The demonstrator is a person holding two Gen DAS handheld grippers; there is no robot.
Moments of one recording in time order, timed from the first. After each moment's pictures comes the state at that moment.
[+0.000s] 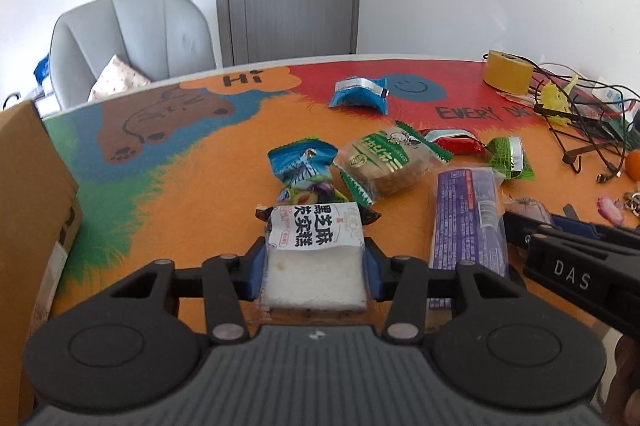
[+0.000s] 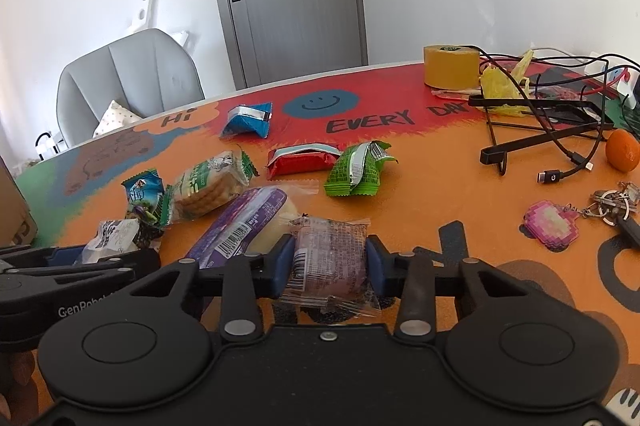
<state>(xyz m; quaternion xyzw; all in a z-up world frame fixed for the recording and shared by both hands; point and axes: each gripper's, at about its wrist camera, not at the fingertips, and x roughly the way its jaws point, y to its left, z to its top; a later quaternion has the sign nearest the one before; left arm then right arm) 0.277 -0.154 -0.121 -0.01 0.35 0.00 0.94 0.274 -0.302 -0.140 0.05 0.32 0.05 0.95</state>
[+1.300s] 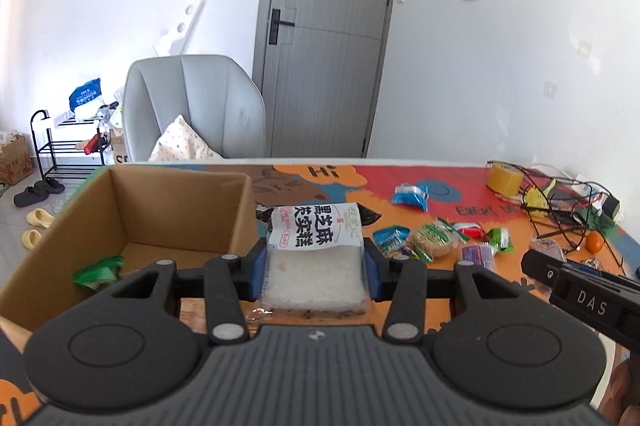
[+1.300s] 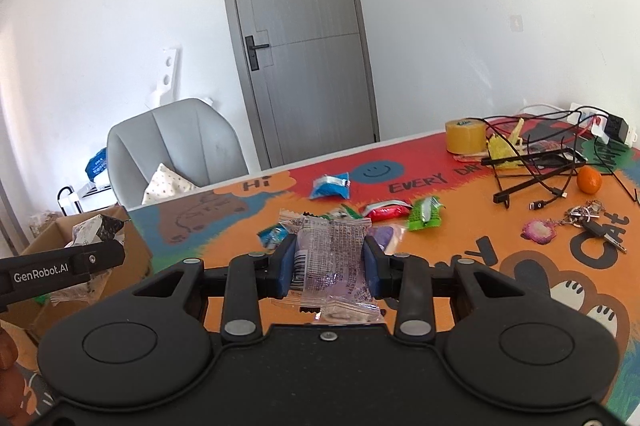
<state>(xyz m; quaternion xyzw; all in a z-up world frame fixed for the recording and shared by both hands) 0.158 -0.042 -0.035 -0.06 0.23 0.01 0.97 0.163 -0.228 -0.066 0.07 0.21 0.04 0.97</state>
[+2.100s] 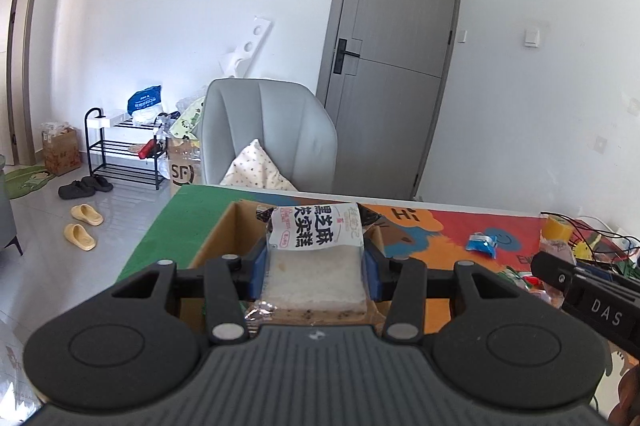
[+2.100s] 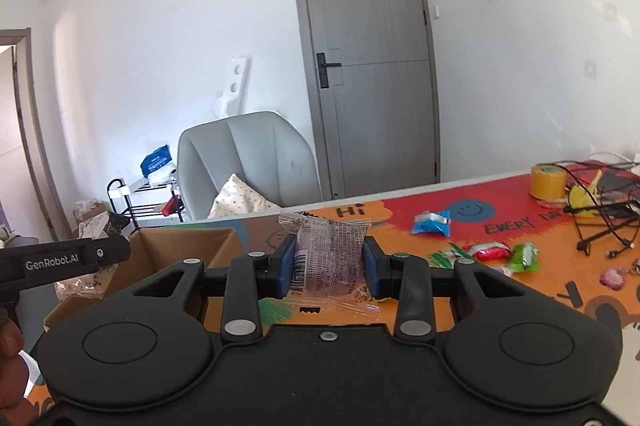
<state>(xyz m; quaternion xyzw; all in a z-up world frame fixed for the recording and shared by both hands) 0.134 0.046 -0.007 -0.09 0.19 0.09 0.97 0.161 -0.143 -0.034 0.03 0.18 0.13 0.98</state>
